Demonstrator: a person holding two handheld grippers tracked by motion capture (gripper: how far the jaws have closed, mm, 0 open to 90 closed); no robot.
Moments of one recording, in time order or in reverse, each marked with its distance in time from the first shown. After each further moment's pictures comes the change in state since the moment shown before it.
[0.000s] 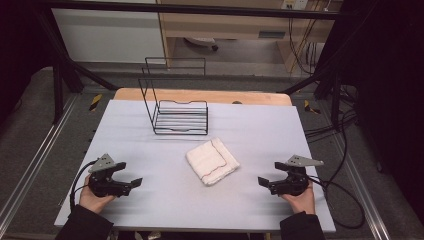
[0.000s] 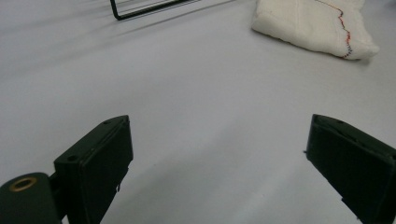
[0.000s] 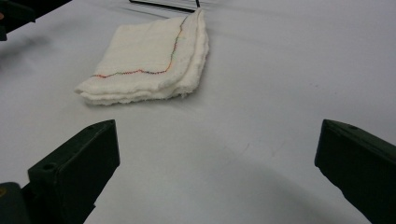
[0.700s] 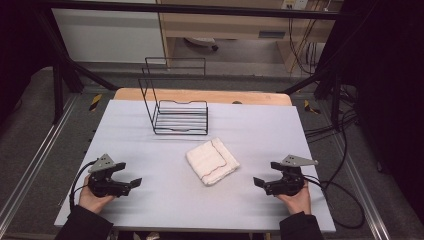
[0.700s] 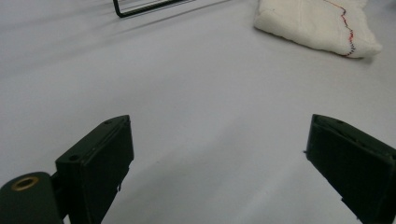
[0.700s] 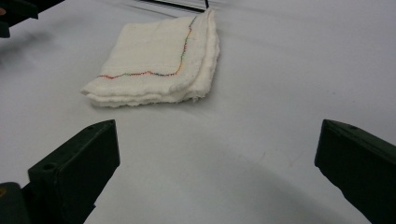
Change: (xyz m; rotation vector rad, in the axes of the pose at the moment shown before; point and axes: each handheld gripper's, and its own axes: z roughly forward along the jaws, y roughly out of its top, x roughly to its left) left arm 0.002 -0.002 0.000 0.004 0.003 0.000; right arm 0.012 0.005 0.008 0.014 -0.002 -0.017
